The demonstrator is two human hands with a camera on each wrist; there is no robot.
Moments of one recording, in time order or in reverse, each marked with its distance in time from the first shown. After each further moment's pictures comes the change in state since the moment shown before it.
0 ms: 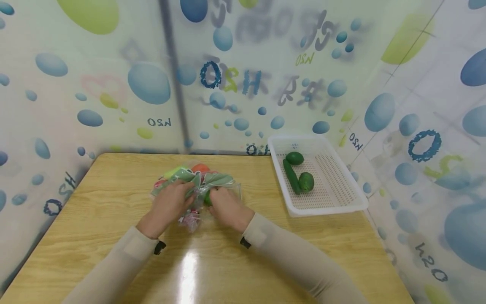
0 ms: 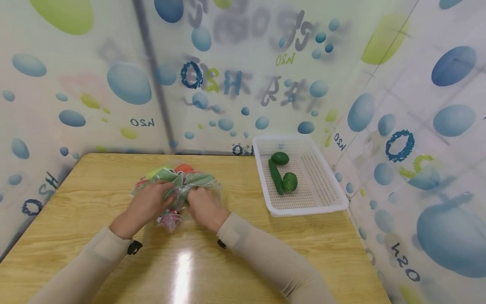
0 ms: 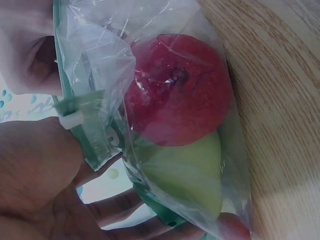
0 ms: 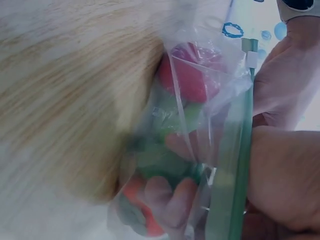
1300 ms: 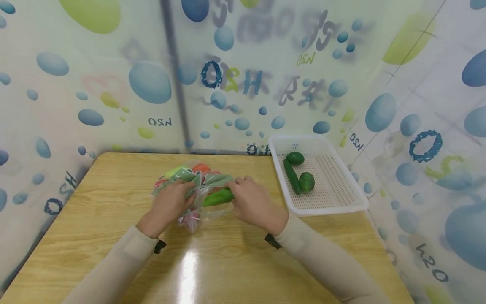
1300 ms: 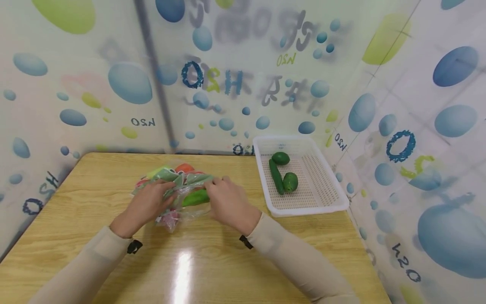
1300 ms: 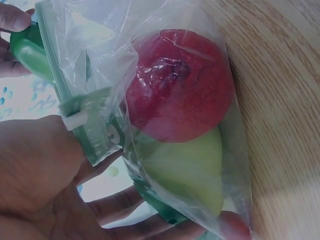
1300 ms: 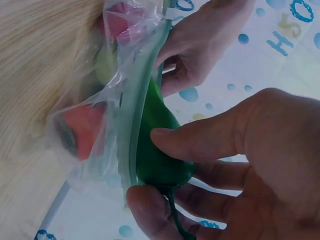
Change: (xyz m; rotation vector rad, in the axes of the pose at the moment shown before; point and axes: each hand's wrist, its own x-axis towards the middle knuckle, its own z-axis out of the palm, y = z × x) left_hand -0.001 -0.001 -0.001 -0.019 0.007 0.020; right_hand -0.064 0.013 -0.084 -0.069 0.070 -0.028
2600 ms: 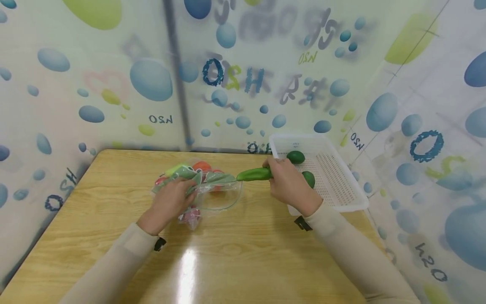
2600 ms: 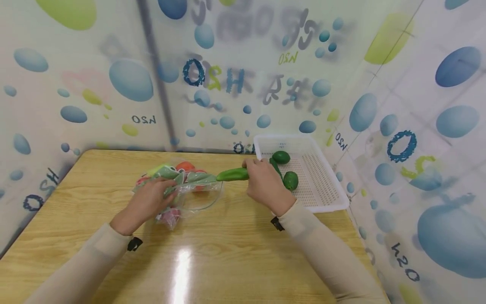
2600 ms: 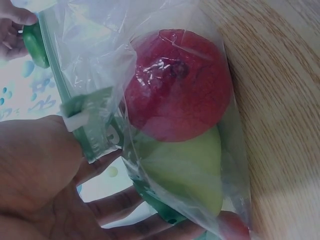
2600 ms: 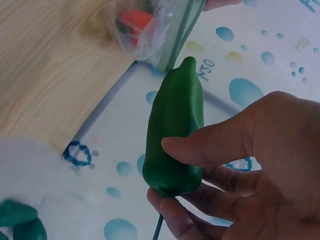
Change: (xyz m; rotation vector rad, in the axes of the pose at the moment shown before) left_hand -0.001 0.000 -0.001 -0.010 0.009 -0.002; right_hand -0.017 0.084 -0.031 0.049 0.130 0.126
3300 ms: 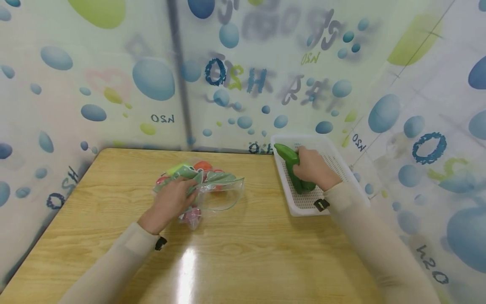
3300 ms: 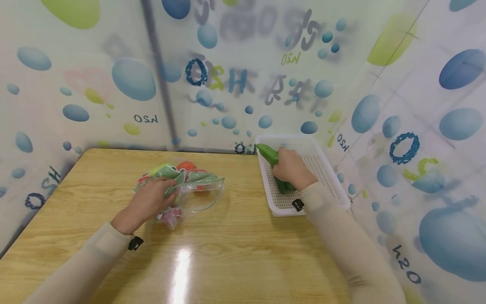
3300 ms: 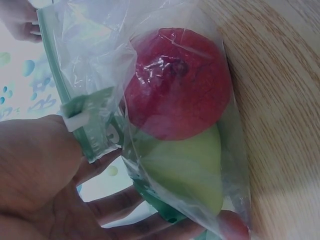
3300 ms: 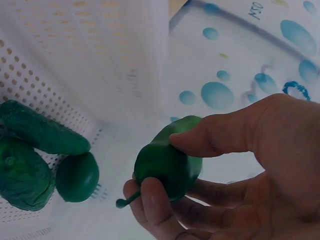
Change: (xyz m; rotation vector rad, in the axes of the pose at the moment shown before) left_hand 0.000 0.000 -0.001 -0.006 -0.002 -0.008; right_hand 0.025 0.083 -0.025 0.082 -0.218 0.334
